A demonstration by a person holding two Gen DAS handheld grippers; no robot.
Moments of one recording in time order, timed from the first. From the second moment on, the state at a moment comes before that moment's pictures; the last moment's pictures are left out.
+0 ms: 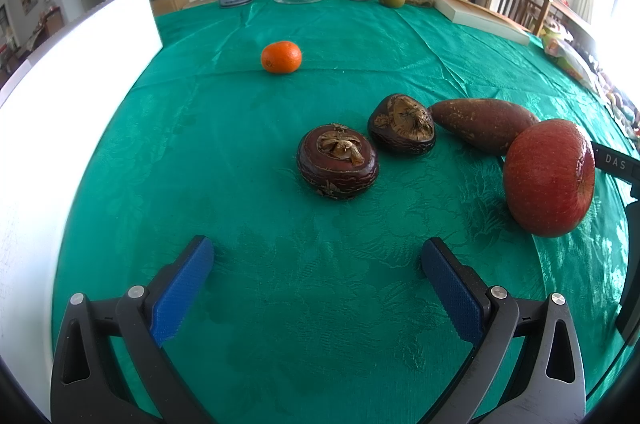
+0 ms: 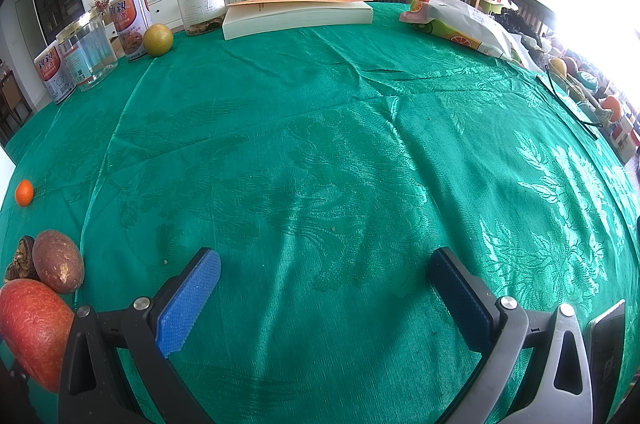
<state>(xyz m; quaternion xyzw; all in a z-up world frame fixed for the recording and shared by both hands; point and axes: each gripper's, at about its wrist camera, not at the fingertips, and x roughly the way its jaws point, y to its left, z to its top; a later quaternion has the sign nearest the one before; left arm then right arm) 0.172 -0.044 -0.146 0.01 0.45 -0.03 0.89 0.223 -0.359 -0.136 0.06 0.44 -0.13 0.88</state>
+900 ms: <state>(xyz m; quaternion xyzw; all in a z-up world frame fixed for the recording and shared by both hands) 0.172 -0.044 -0.146 0.01 0.45 -0.03 0.89 0.223 -0.359 -0.136 0.06 0.44 -0.13 0.88</state>
